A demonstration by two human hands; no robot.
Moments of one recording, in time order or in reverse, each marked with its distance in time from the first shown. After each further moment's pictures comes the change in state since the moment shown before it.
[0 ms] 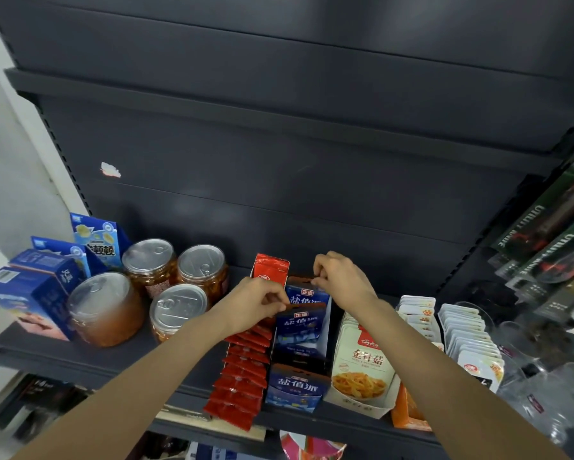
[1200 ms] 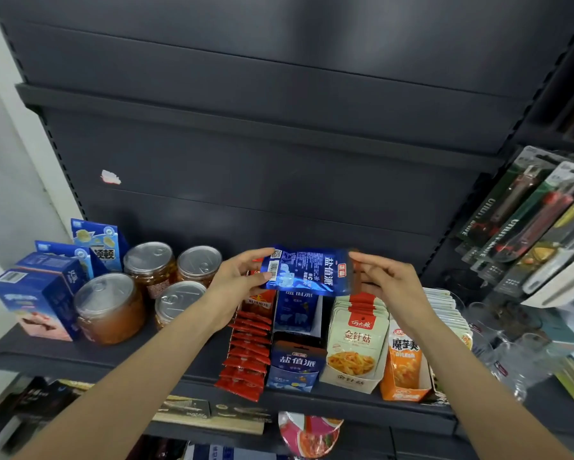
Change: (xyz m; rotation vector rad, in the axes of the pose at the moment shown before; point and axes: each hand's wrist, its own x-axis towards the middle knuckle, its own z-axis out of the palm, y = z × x) left_hand -0.042 0.038 -0.021 -0.894 0.252 -0.222; right_hand -0.108 -0.008 -0.060 1.127 0.283 0.274
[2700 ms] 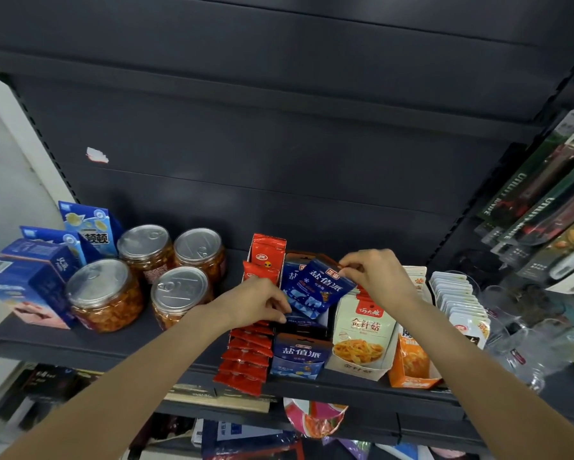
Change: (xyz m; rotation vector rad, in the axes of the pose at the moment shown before) left_hand 0.033 -0.046 0.000 1.064 -0.511 0.120; right_hand 0.035 0.028 0.012 -1.041 -0.198 -0.224
